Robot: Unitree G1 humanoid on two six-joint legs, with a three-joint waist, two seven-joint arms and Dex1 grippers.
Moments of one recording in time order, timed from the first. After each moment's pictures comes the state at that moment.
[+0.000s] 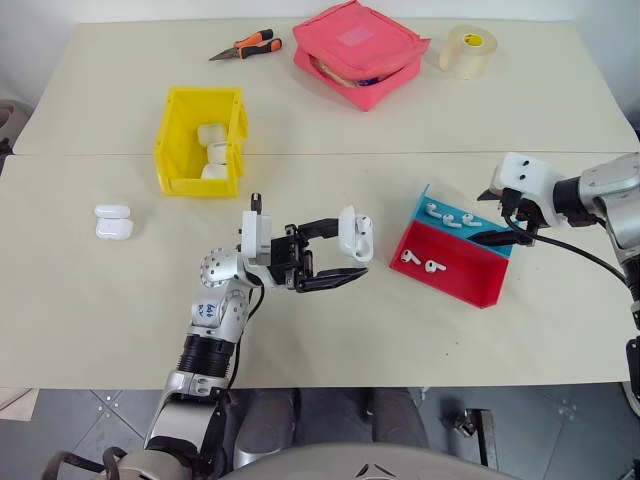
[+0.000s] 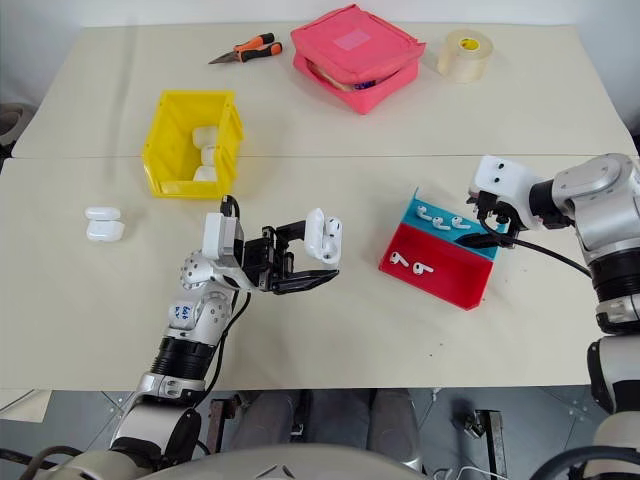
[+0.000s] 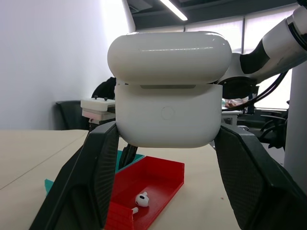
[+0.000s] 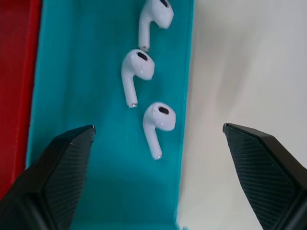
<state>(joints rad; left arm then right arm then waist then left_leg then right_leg) -0.41 0.13 -0.06 0.16 -0.53 -0.12 -1.27 -0.85 -0.94 0.31 0.57 -0.03 0.16 1.30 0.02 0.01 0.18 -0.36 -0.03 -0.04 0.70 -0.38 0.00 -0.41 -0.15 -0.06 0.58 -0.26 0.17</state>
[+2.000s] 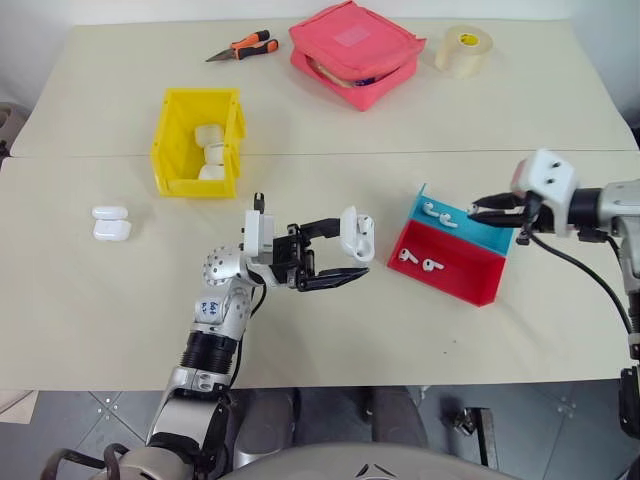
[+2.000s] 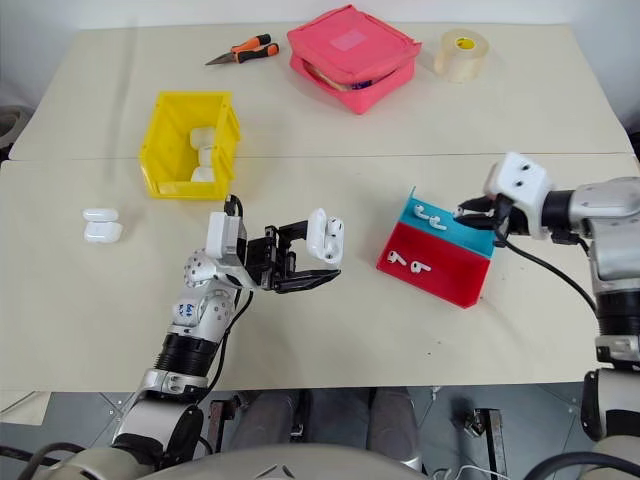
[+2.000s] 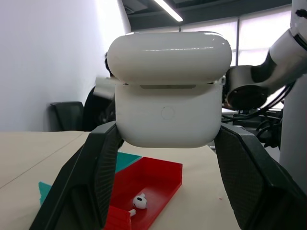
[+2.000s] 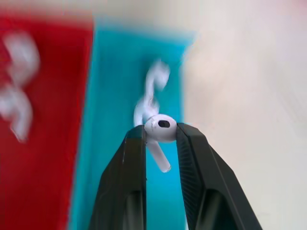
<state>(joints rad) -0.45 0.12 -0.07 0.22 -0.53 -0.14 -1.31 -0.51 -0.91 -0.14 0.14 0.20 0.29 1.26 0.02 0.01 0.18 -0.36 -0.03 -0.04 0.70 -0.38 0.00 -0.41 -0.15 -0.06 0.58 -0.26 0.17</state>
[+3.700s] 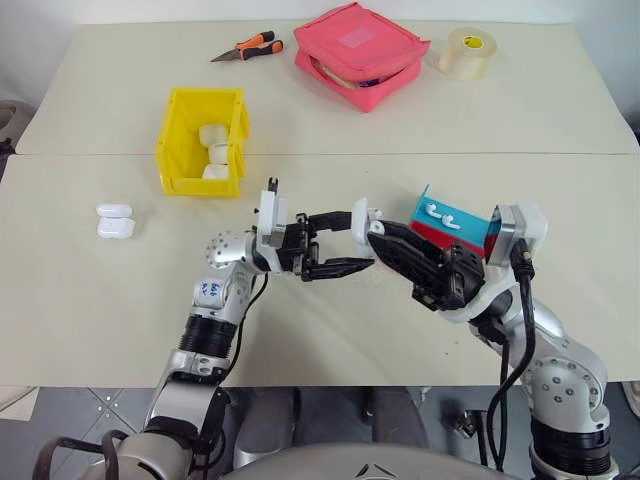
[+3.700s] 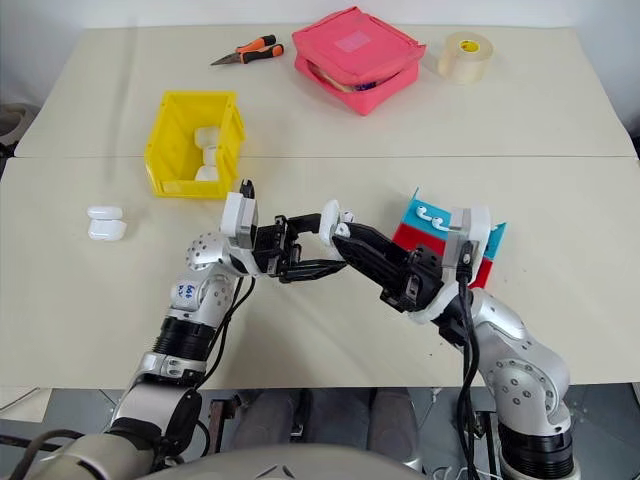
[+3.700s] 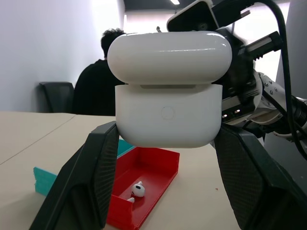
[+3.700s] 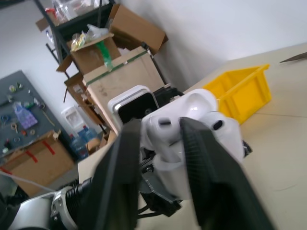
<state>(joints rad) -0.52 0.14 -0.07 0.25 -0.50 -0.01 -1.28 -0.05 -0.40 -0.08 -0.63 1.05 0.58 0.62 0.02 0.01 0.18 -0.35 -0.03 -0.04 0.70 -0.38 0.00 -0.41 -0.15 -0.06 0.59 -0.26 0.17</state>
